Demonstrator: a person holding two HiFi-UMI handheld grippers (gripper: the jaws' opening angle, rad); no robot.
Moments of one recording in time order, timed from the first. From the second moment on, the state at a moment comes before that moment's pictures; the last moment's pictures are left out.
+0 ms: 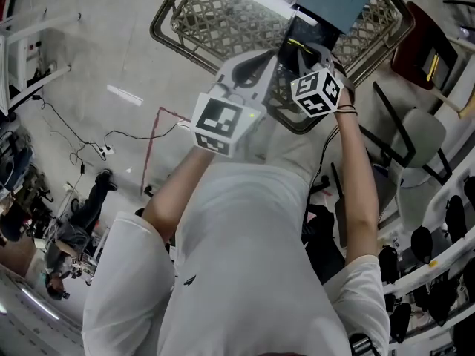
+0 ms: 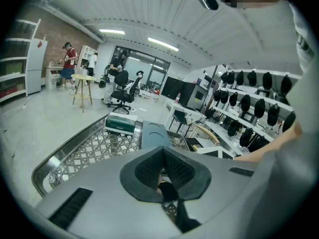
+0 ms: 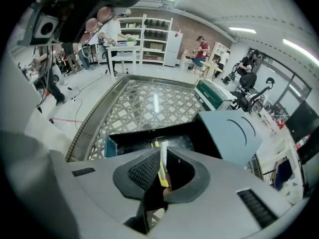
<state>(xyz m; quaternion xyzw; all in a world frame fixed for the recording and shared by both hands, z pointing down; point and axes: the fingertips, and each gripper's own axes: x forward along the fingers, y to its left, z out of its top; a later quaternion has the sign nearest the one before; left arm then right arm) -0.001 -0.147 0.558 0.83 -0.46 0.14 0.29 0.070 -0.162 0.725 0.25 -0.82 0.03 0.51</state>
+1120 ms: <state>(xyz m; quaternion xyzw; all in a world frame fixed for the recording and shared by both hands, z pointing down) -0.018 -0.125 0.421 0.85 -0.47 0.07 0.23 0.069 -0.153 0.473 0.42 -0.85 0.01 0.32</state>
